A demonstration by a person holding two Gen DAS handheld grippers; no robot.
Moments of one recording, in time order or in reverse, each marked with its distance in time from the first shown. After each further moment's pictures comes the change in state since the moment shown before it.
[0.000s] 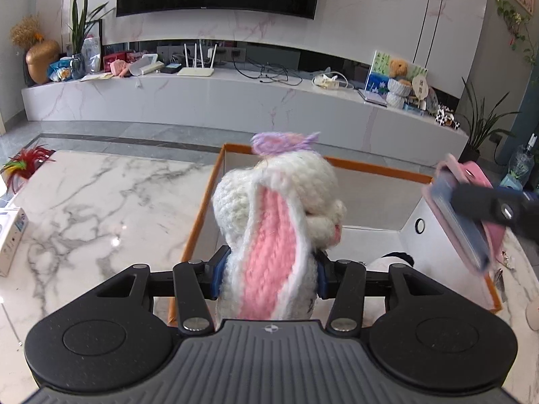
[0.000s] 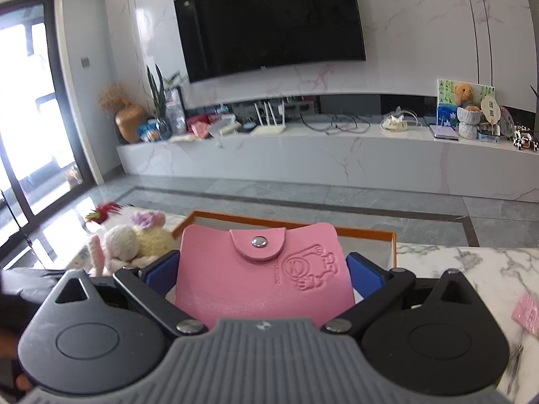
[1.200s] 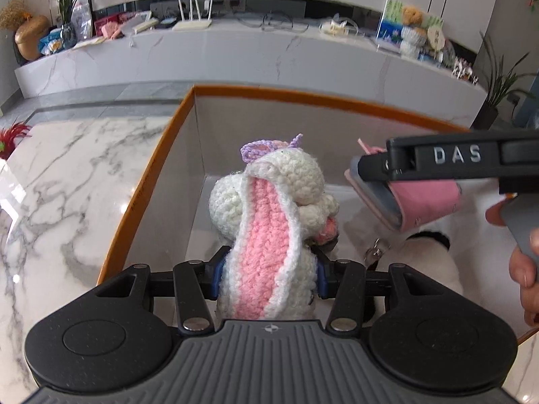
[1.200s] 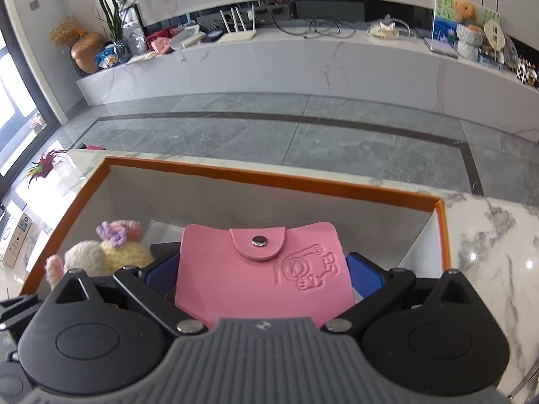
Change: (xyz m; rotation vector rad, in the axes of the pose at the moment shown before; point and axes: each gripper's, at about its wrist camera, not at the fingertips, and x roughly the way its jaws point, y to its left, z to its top) left arm 0.071 -0.022 0.004 0.022 0.209 0.049; right arm 0.145 -0.024 0.006 0.063 0.349 -0.077
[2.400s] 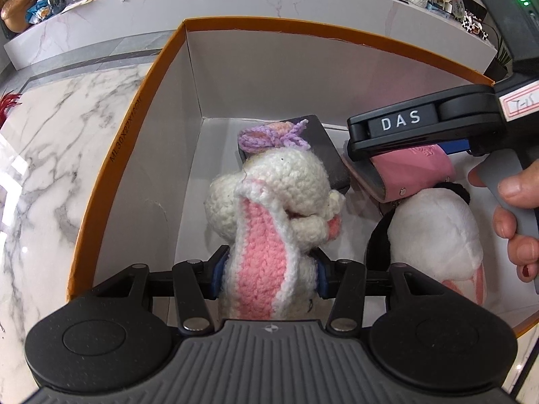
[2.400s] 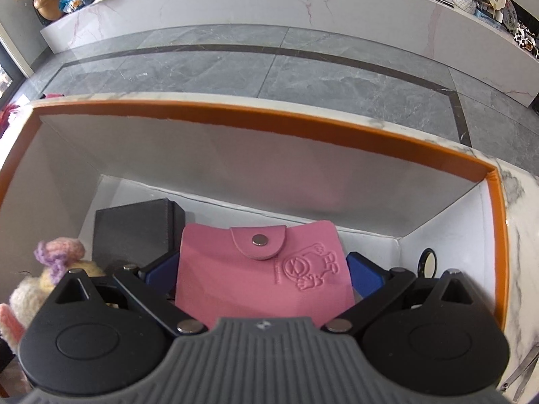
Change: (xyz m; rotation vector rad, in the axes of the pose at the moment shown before) left arm 0.015 -0.002 -0.006 0.022 0.194 0.007; right arm 0.066 -0.002 0.008 0.008 0.258 -0.107
